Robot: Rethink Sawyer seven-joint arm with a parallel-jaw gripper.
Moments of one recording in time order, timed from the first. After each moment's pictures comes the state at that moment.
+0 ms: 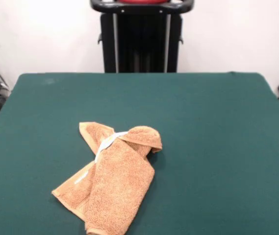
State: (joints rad) arm -0.18 -0.98 -0.08 1.37 -0.08 0.95 2.03
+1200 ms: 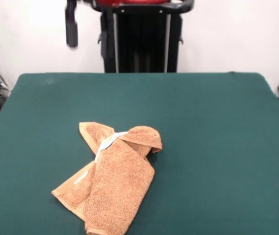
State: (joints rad) arm -0.30 -0.77 0.05 1.32 -0.12 0.89 2.03
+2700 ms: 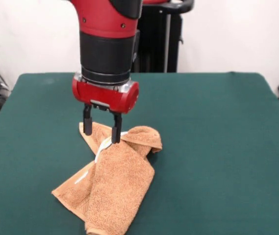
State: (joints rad) arm -0.34 -0.55 0.09 1.42 -0.24 0.56 2.03
